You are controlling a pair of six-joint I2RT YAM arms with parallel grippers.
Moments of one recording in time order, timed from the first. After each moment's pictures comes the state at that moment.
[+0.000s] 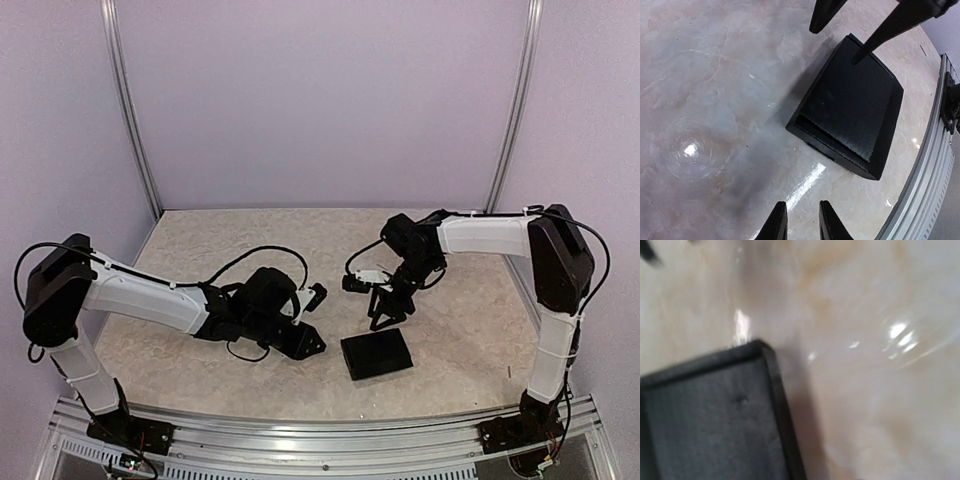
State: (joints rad) left arm -0.99 1.72 0.91 0.01 0.18 -0.42; right arm 0.62 1.92 1.39 -0.83 -0.55 -0.85
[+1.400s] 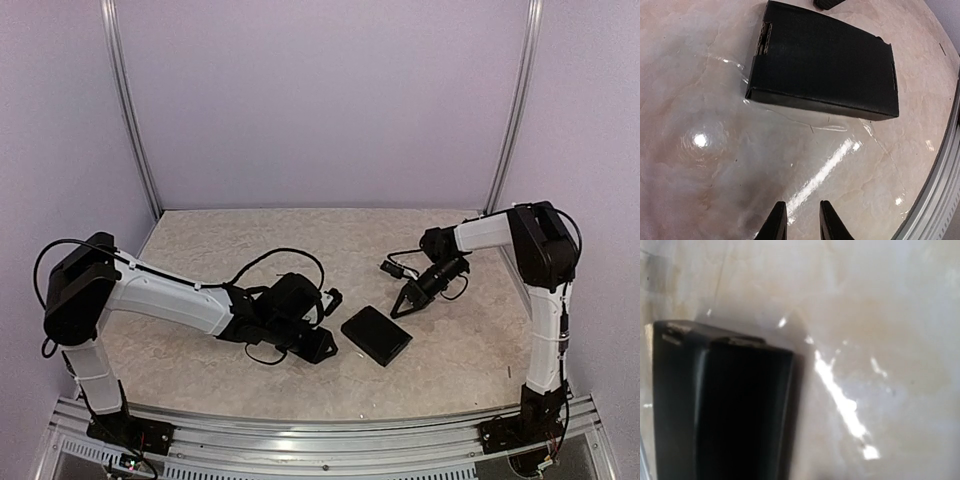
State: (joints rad) left arm -1.07 1.80 1.00 -0.07 0.07 -0.45; right arm 0.32 2.17 1.42 -0.85 -0.83 -0.49
